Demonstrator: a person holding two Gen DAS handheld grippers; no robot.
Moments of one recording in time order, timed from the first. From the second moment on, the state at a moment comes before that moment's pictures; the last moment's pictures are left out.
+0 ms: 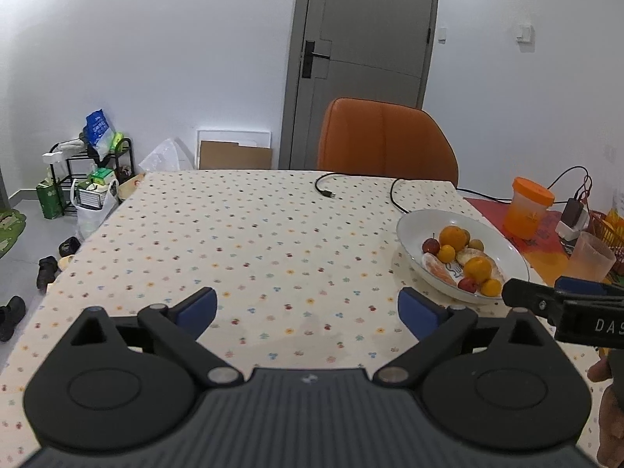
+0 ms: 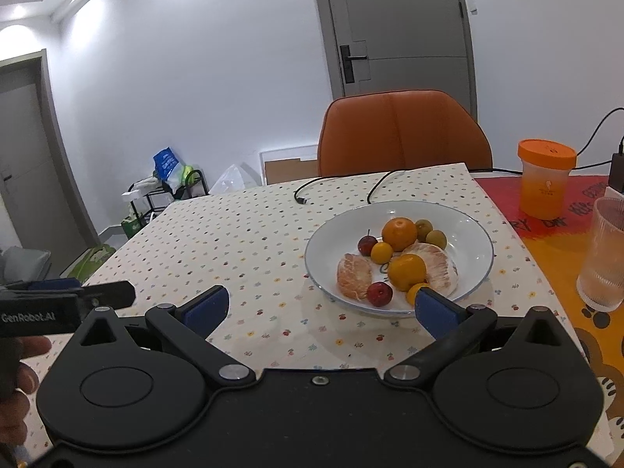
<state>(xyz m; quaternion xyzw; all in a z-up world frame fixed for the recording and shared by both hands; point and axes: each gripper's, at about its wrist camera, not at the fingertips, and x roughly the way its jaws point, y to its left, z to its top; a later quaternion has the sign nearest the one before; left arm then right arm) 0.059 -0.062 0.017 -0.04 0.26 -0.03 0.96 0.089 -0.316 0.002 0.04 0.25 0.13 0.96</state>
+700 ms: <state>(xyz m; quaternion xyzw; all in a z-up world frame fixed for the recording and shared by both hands) 0.021 -0.032 0.037 -0.04 0.26 -0.02 0.97 0.061 -0.298 0.029 0.02 0.24 0.15 0.96</state>
